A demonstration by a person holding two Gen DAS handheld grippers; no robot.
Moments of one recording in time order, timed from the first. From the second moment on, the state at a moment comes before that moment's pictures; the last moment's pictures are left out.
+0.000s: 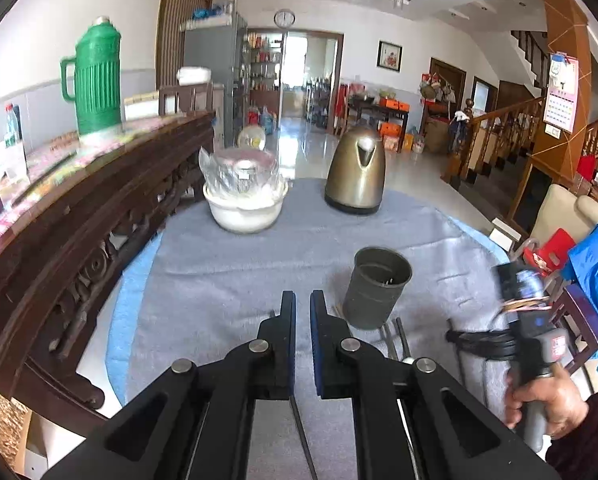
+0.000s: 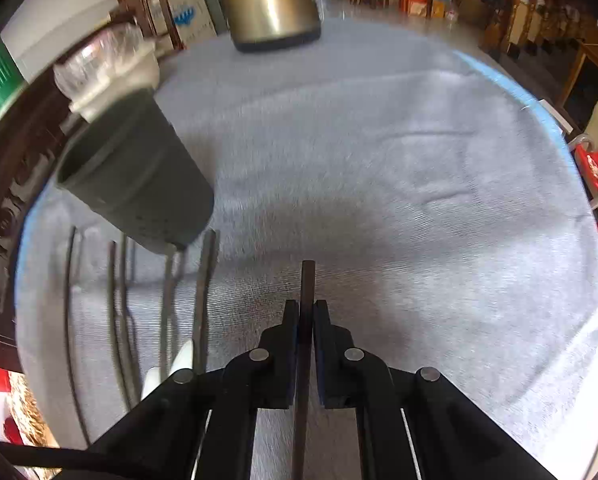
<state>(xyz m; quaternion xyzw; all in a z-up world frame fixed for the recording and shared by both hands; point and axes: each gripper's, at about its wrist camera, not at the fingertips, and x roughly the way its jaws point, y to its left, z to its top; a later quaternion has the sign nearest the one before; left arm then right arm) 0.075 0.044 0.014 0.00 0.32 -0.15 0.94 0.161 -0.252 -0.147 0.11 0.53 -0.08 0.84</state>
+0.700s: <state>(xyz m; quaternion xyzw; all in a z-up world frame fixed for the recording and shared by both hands) 0.264 0.023 -0.141 -0.06 0.58 -0.11 0.81 0.119 -0.257 -0.076 0.16 0.43 -0.01 0.89</state>
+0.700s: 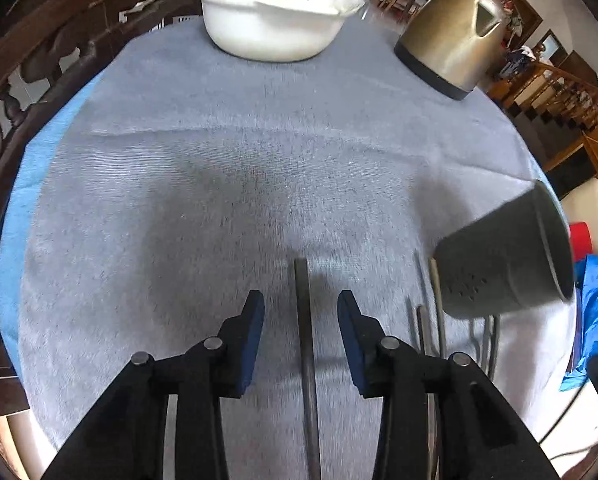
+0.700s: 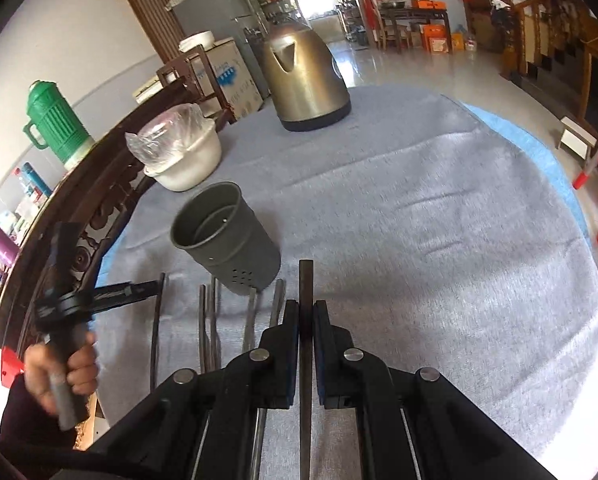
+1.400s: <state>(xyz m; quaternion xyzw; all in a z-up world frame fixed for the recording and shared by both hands) 0.184 0.010 0.032 -0.06 0.38 -0.19 0.90 0.091 -0.240 0.035 0.15 0.26 0.01 0.95</state>
